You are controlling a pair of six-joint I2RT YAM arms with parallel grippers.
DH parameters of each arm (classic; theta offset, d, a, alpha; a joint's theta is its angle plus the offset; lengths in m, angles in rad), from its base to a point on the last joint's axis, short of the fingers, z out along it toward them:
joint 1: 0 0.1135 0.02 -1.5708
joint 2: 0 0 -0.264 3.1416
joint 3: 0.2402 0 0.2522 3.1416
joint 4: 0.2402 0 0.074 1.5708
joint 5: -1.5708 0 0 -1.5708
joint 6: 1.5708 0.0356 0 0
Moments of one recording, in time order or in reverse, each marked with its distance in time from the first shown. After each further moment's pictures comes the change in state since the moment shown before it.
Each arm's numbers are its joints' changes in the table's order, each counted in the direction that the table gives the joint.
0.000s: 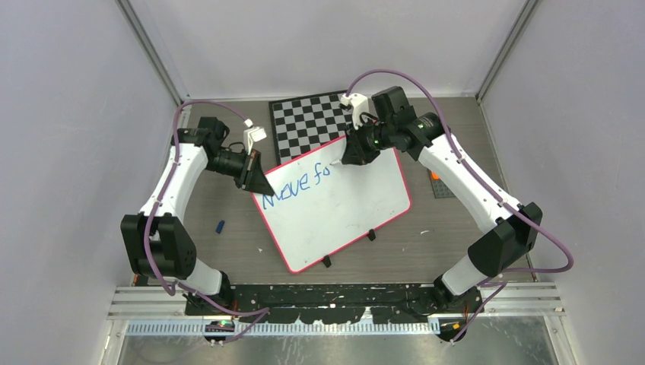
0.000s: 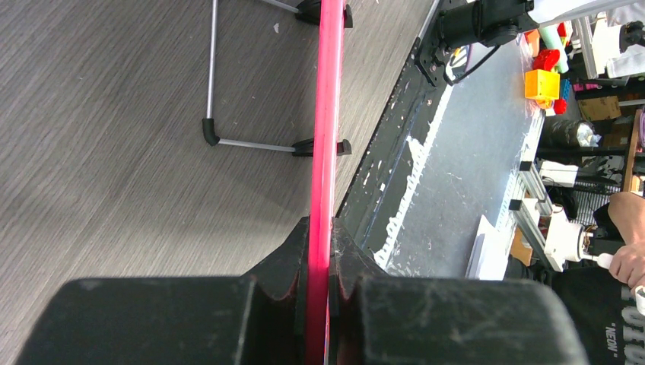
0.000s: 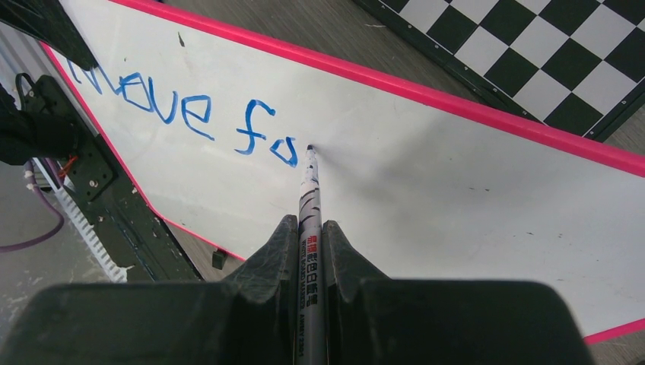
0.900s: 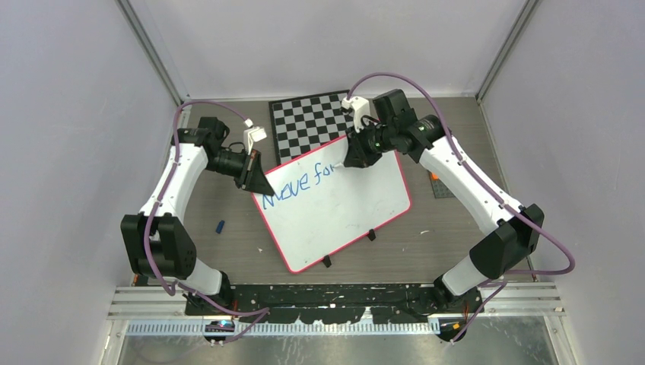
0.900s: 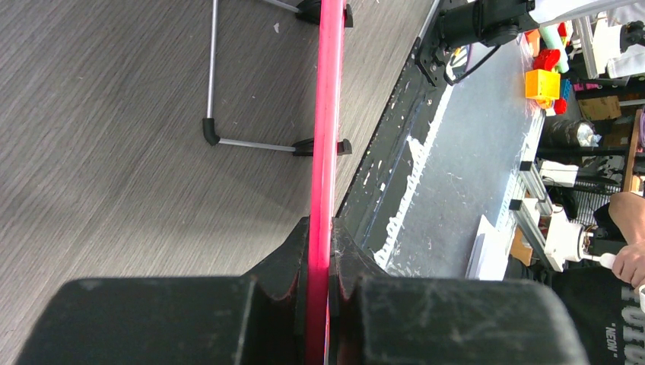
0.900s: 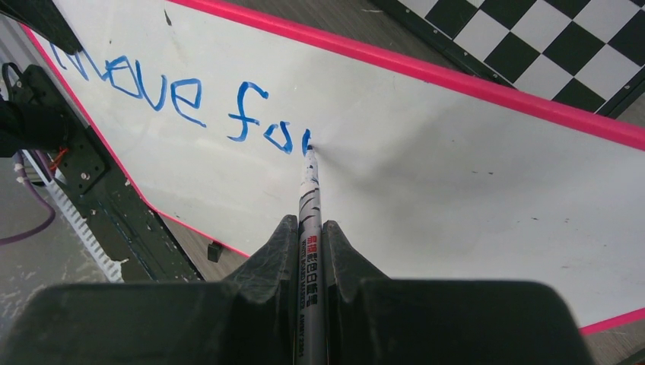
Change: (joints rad) left arm -0.001 0.000 0.000 -0.001 0.002 -0.002; right arm -0.003 -0.016 -0.039 0.004 -0.011 -0.011
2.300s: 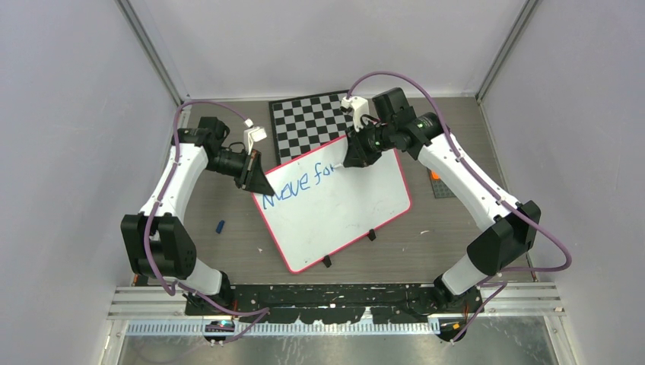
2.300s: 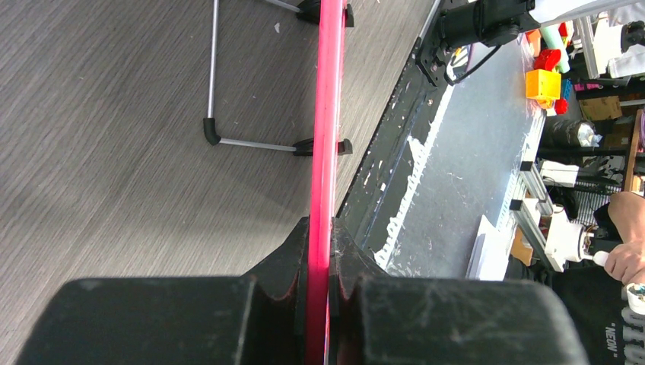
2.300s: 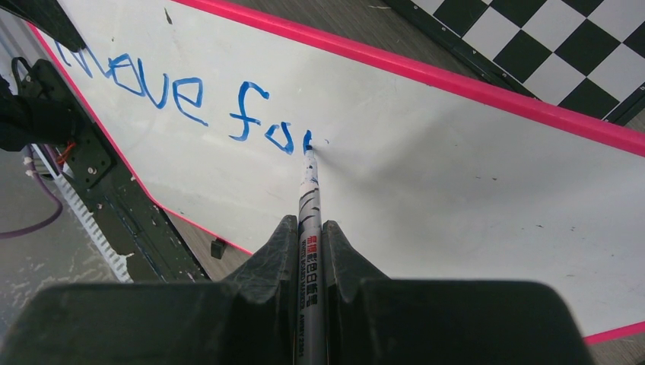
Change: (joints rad) left arm -0.002 0.000 0.000 -0.002 0.002 -0.002; right arm -0.008 0.026 0.026 0.018 0.034 -0.012
